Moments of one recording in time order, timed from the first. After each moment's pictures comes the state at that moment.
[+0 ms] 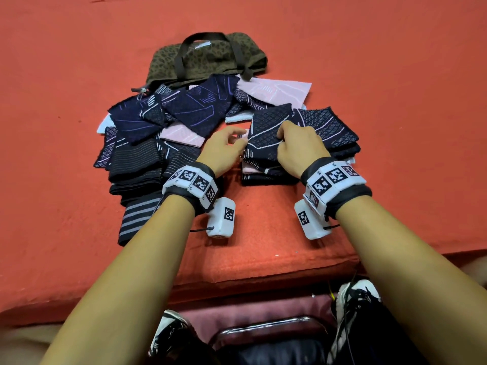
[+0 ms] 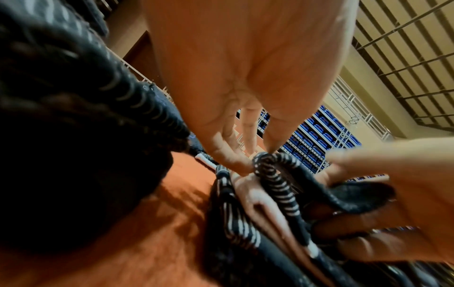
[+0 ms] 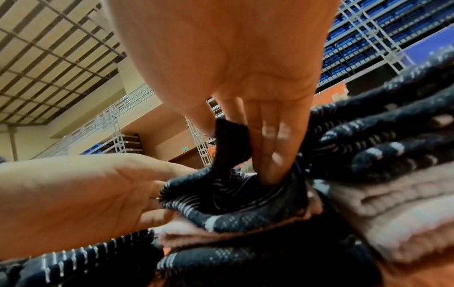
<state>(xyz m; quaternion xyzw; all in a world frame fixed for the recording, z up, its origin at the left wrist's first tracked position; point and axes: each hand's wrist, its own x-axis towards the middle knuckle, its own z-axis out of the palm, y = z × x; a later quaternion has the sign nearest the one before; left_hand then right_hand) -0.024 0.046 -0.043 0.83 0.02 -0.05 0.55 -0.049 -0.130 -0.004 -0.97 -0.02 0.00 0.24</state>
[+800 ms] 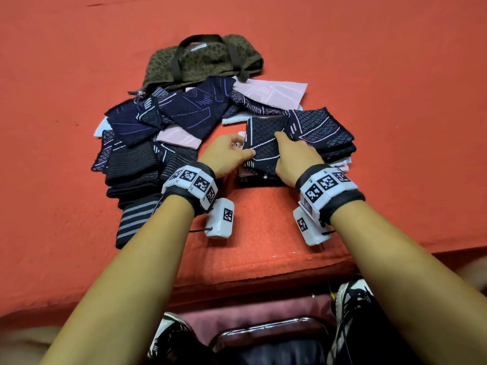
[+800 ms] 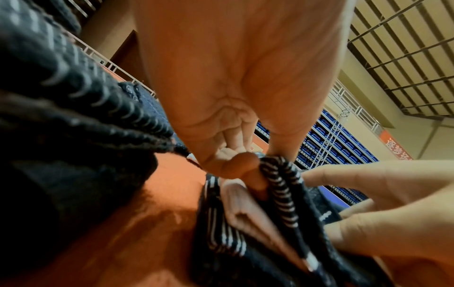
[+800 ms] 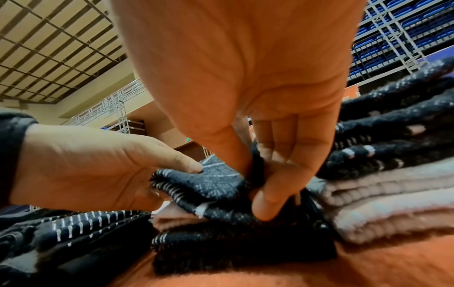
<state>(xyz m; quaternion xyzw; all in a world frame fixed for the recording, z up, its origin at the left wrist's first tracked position) -0.034 0.031 -0.029 0.84 0.02 -0.13 0.53 -0.058 -0.133 -0.015 -0.98 -0.03 0.08 0.17</state>
